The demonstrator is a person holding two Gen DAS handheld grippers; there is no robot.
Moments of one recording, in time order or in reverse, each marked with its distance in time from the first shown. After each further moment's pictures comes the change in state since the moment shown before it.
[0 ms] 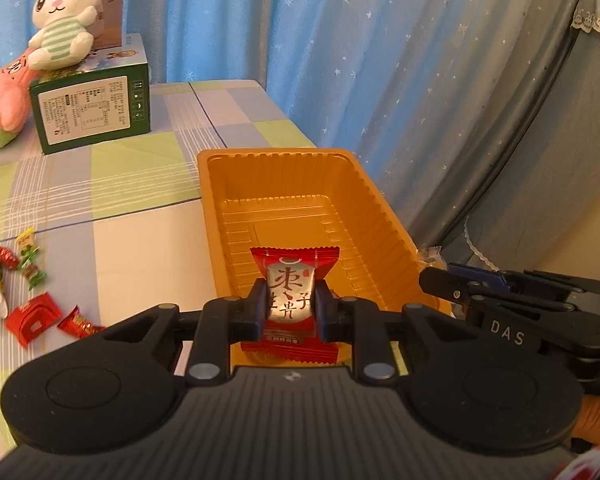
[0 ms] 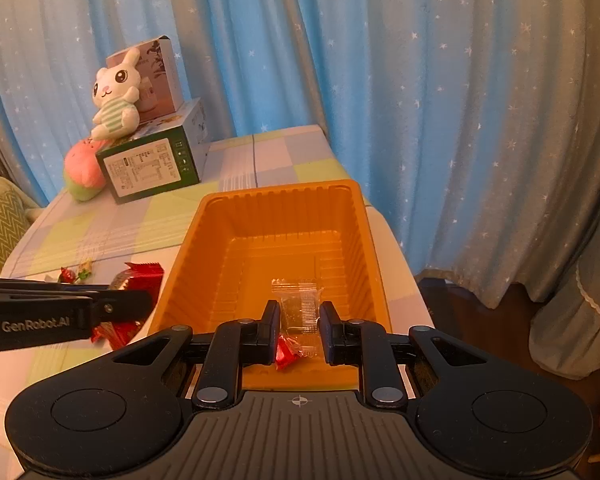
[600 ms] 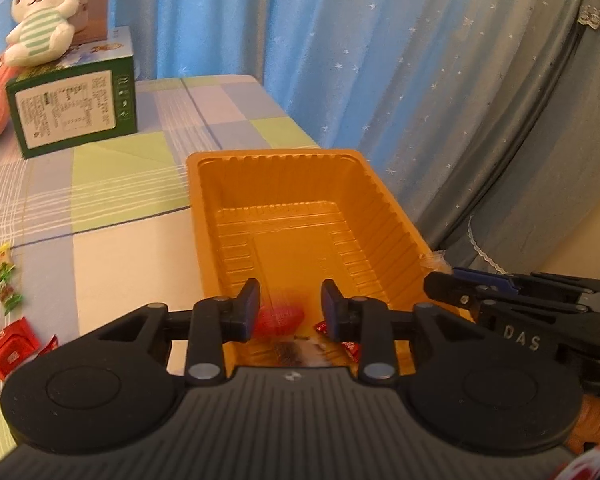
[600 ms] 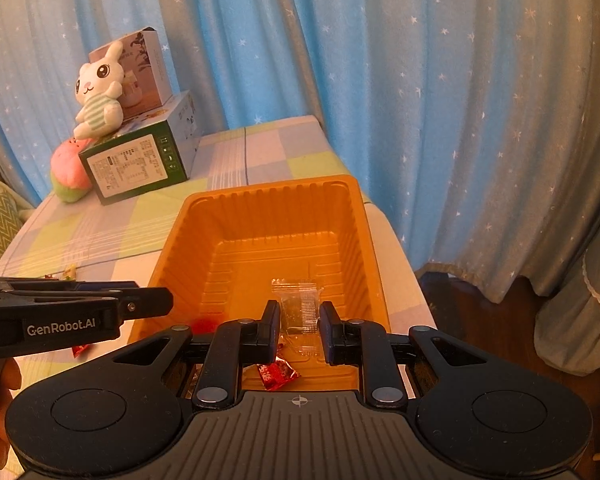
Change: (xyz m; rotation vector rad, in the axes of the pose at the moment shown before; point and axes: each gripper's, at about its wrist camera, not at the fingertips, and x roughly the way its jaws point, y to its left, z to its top) left arm 0.039 0.012 0.010 -0.003 0.008 -0.008; right arm 0.032 -0.011 0.010 0.020 0.029 0.002
